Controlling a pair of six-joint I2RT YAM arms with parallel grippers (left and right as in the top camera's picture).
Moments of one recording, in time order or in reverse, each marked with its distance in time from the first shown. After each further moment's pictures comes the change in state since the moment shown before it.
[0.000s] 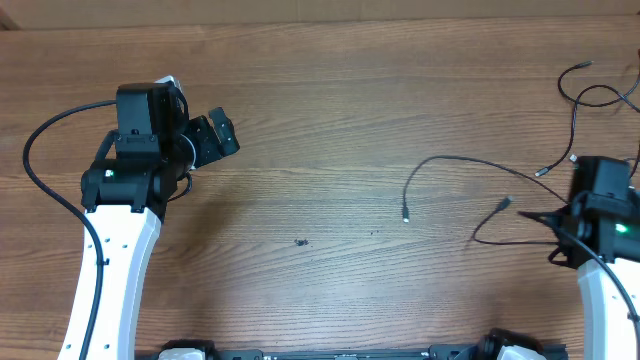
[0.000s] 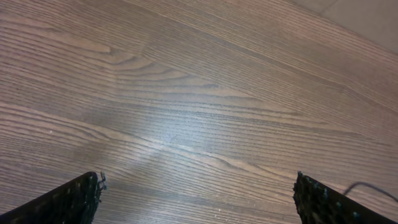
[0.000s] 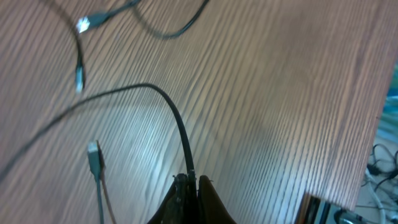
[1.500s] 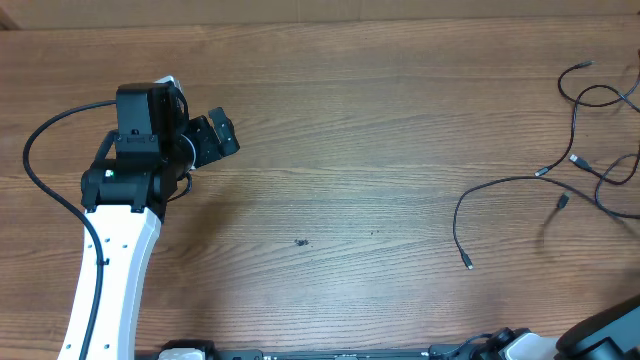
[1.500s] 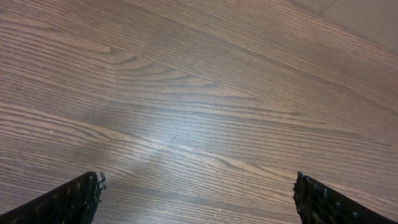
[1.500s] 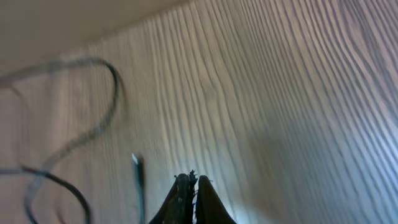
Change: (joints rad) left arm 0.000 0.000 0.000 0.000 0.000 0.000; right arm -0.699 0.449 0.000 0.745 -0.187 0.004
